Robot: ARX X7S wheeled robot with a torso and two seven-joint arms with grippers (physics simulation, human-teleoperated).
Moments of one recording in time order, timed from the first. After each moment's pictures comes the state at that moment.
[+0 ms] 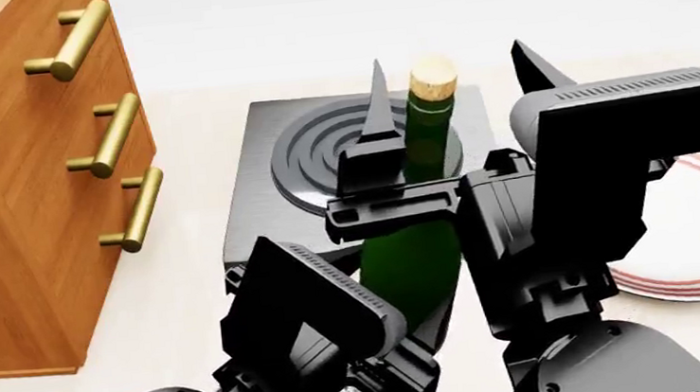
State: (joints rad) left arm -0.69 -0.08 0.63 0.08 -0.41 -0.66 0.01; right arm 0.69 0.47 -0.30 -0.50 0.80 0.56 0.46
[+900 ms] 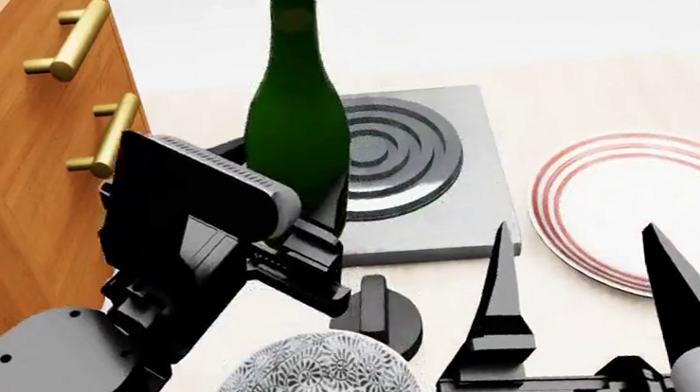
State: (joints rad) left arm -0.84 -0.17 0.52 0.20 -0.48 -0.80 -0.12; right arm 0.10 0.55 -0.11 -0.77 0.74 0.31 0.53
